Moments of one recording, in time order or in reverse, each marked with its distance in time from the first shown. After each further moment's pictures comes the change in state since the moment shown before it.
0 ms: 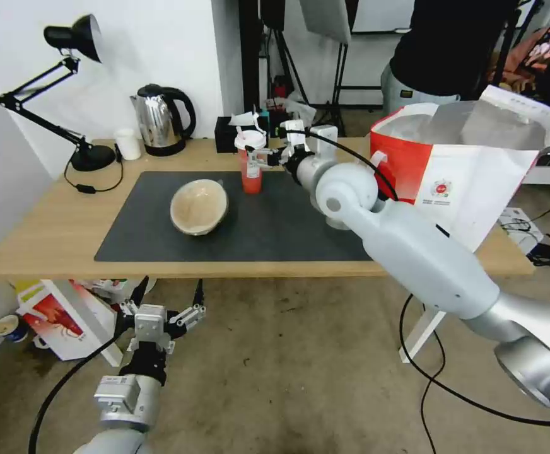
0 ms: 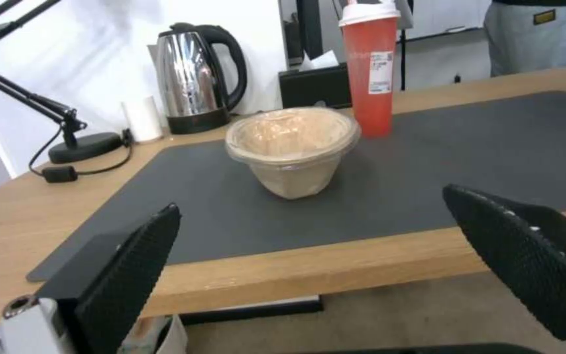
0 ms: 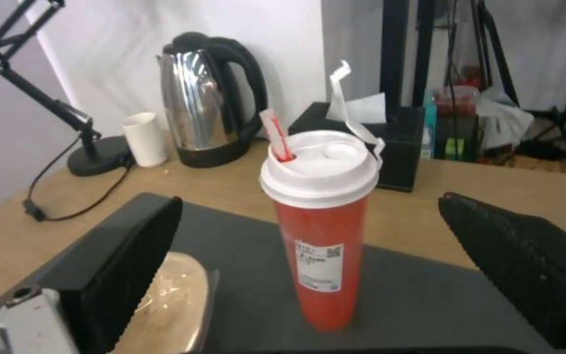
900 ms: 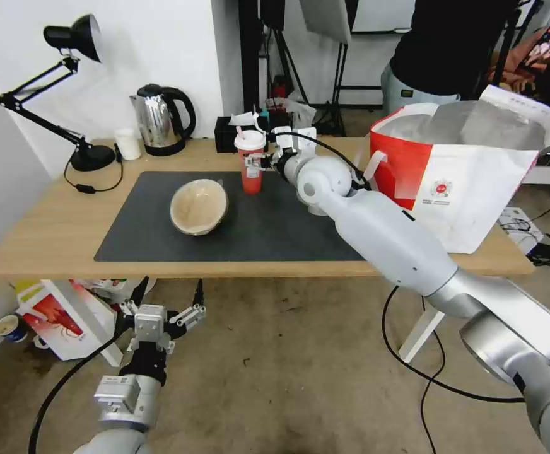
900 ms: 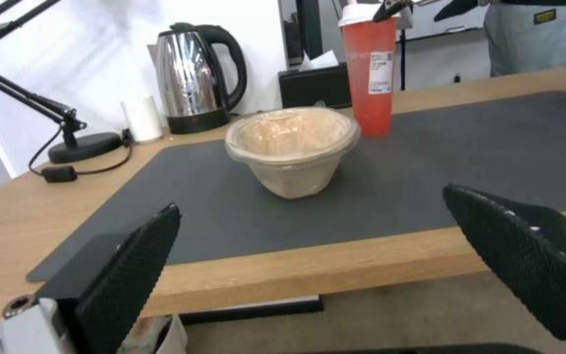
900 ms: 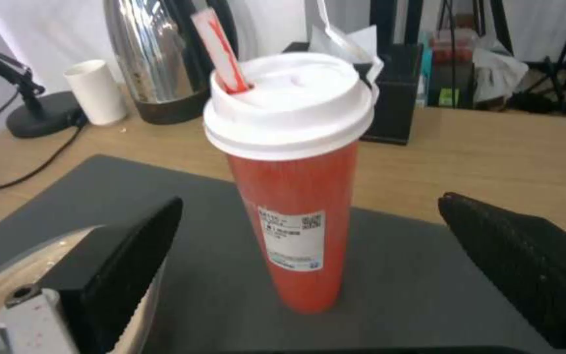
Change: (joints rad) left arm 0.000 0.000 0.000 0.000 0.000 0.000 0.000; right arm 0.071 0.147 -0.034 -0.316 -0.018 -0.030 -0.047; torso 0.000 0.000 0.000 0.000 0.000
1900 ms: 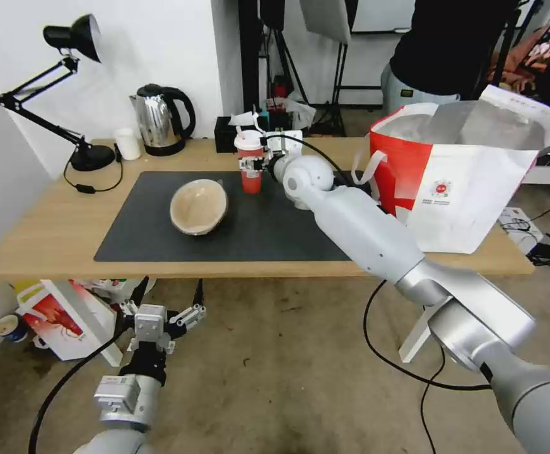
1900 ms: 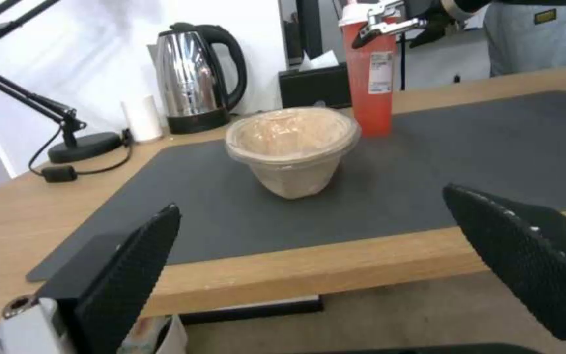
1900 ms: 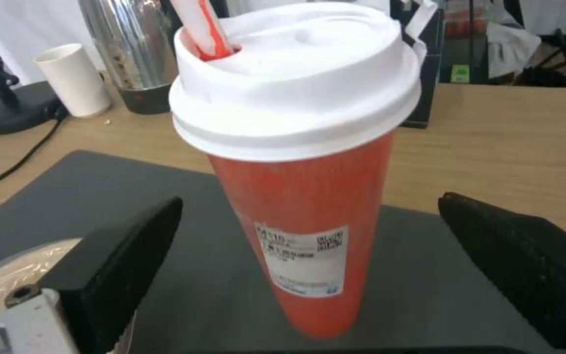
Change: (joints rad) left arm 0.000 0.000 0.000 0.000 0.000 0.000 0.000; right arm 0.031 0.127 0.026 -0.223 -0.070 0.020 -0.082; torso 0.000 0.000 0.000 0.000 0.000
